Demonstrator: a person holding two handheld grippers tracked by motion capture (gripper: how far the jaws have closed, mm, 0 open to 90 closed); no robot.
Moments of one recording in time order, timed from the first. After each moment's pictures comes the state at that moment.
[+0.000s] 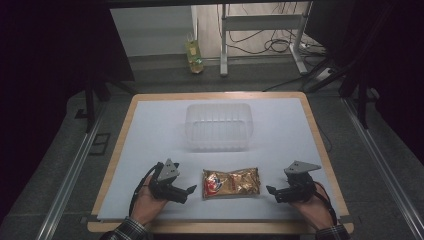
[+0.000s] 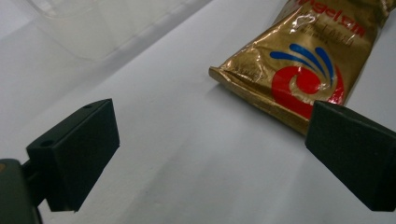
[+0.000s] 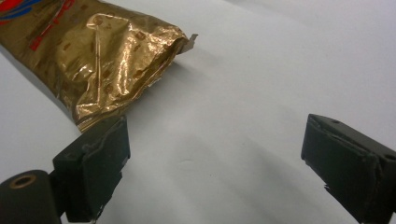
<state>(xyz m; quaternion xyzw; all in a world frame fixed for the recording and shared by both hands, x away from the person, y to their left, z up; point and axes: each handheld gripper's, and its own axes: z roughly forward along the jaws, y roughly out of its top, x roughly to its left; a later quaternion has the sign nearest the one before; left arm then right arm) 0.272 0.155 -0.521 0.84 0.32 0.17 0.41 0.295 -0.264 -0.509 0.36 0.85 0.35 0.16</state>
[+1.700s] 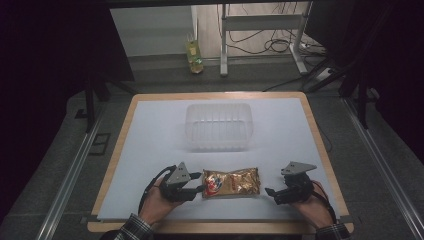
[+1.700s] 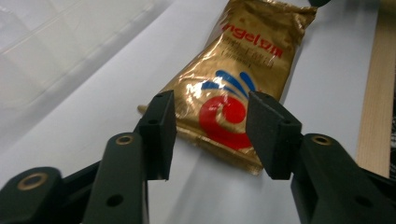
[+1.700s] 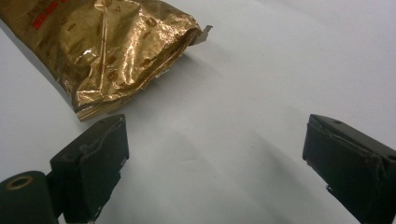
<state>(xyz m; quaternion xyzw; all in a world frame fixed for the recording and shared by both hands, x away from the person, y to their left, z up) 0.268 0.124 -0.512 0.85 0.24 0.13 0.44 0.299 -0.261 -0.515 0.32 0.87 0.34 0.15</state>
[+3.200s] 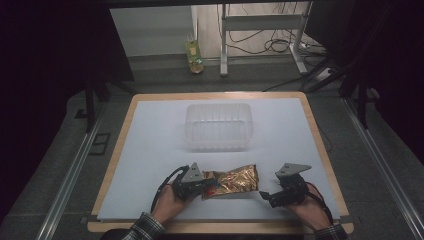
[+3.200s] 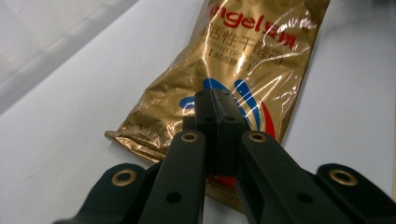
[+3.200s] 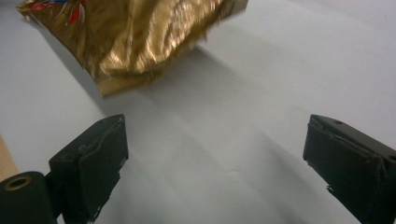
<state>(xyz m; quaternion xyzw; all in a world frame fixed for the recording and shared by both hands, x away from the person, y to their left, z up) 0.283 0.098 -0.535 0.86 0.25 0.11 0.42 0.293 -0.245 -0.513 0.33 0.87 0.35 0.12</state>
